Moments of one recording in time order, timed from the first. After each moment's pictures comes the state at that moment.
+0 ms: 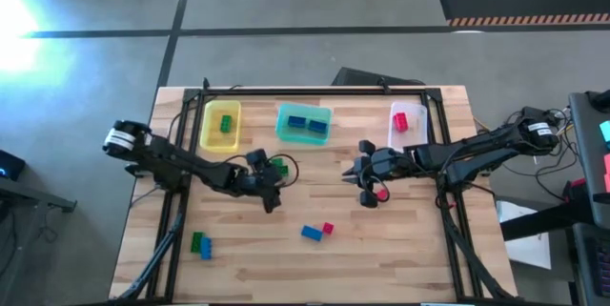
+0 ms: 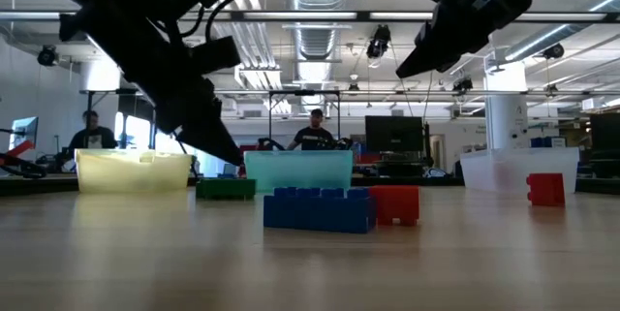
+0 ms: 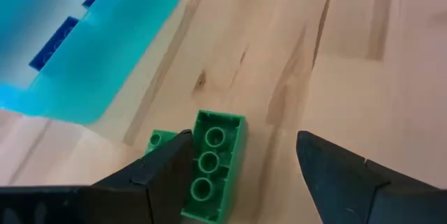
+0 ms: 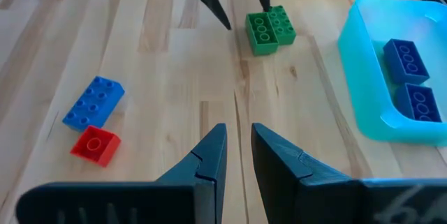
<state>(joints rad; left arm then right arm) -0.20 1.52 0.67 -0.03 -0.55 -0.27 0.13 1.25 0.72 -0.11 0.12 0.07</state>
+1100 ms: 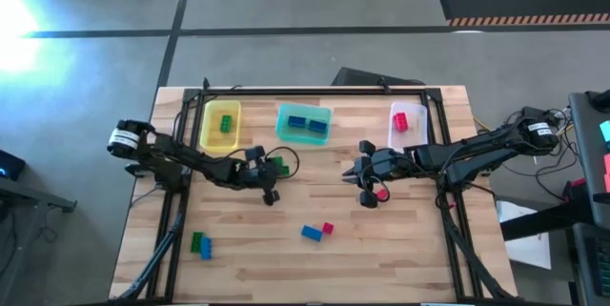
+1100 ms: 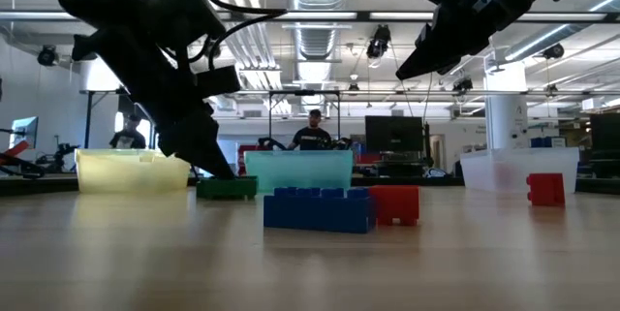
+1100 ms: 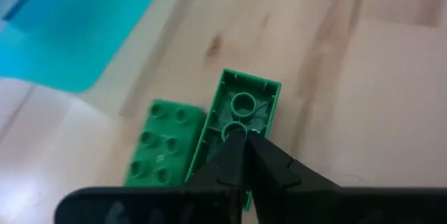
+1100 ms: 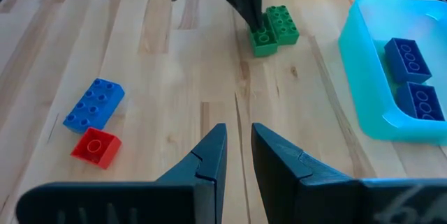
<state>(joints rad) -0.12 1.55 0.63 -0.01 -0.45 -0.28 0.13 1.25 0.70 -0.09 0.12 0.08</state>
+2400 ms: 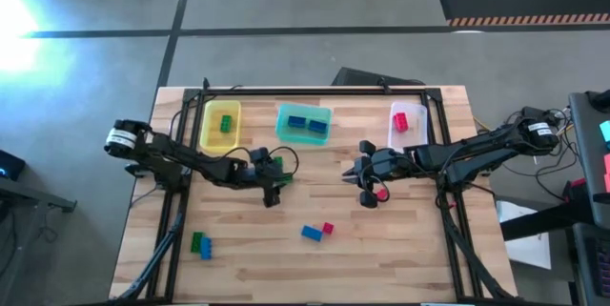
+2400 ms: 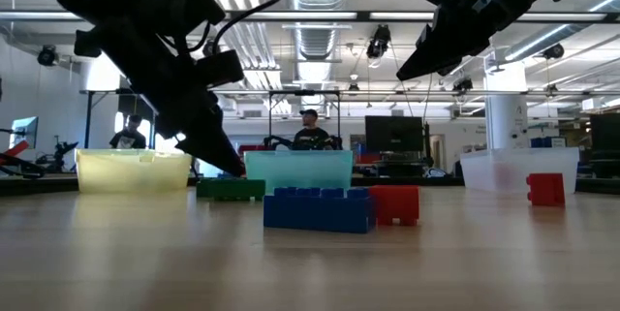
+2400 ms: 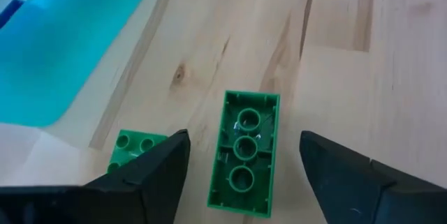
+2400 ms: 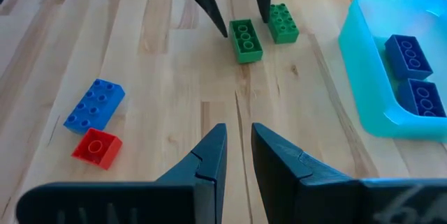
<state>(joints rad) -0.12 1.52 0.63 0.05 -0.38 -0.22 0.13 1.25 0.70 -0.09 0.12 0.09</state>
